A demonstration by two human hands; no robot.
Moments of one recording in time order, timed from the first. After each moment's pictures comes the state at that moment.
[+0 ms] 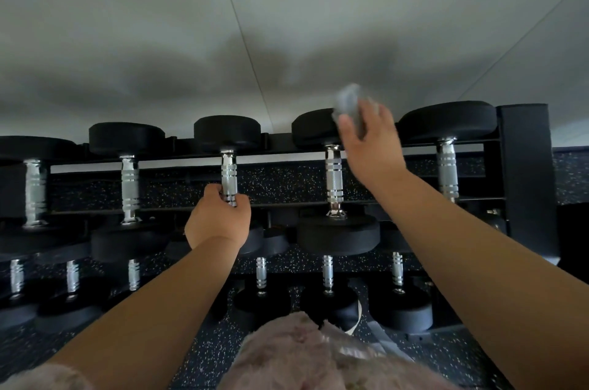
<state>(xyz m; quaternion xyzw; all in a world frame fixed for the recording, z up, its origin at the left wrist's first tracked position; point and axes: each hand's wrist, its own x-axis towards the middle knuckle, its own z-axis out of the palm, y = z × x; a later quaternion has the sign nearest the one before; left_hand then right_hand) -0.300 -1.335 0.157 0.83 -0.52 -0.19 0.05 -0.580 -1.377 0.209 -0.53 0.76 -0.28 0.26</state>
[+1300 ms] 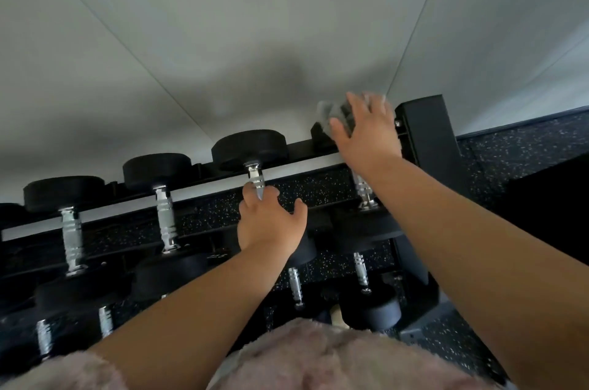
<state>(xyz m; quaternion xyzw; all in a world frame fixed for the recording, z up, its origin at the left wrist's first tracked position) -0.517 -1.298 0.186 0.71 -0.68 -0.21 -0.02 -0.734 -1.344 0.231 -0.54 0.81 -0.16 0.16</state>
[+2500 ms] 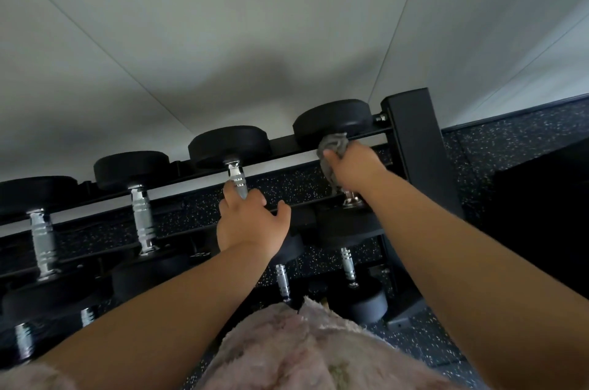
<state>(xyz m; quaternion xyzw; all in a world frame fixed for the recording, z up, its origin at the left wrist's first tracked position) -0.521 -1.296 0.190 0.70 -0.69 -0.17 -0.04 -0.742 -1.323 0.185 -0.43 0.82 -0.07 0.37</state>
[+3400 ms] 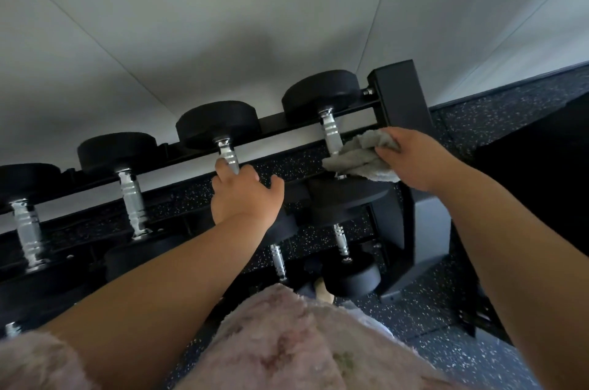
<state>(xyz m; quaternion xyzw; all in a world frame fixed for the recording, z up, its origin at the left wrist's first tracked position) -0.517 -1.296 0.179 0.69 -0.70 -0.16 -0.04 -0.808 -1.223 0.231 -0.51 0.78 -0.14 0.34</state>
